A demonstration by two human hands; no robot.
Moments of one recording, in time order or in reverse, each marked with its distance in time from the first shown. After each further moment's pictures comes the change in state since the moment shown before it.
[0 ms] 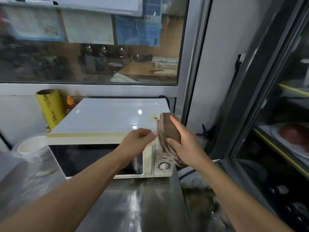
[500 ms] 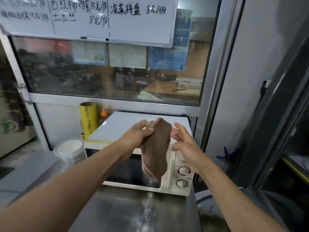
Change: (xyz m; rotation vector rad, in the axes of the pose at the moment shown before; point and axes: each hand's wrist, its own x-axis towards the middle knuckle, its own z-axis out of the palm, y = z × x) left_hand -0.032 0.040 -0.068 -0.220 0.099 0.074; right_hand 0.027 -0.064 0.009 0.635 -0.259 0.122
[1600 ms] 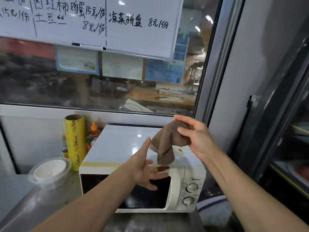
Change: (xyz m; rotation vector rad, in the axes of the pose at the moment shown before) left_hand 0.050 -0.041 -0.046 -0.617 -0.286 -0.695; right_hand 0.062 -0.064 0.033 0.214 0.264 -0.177
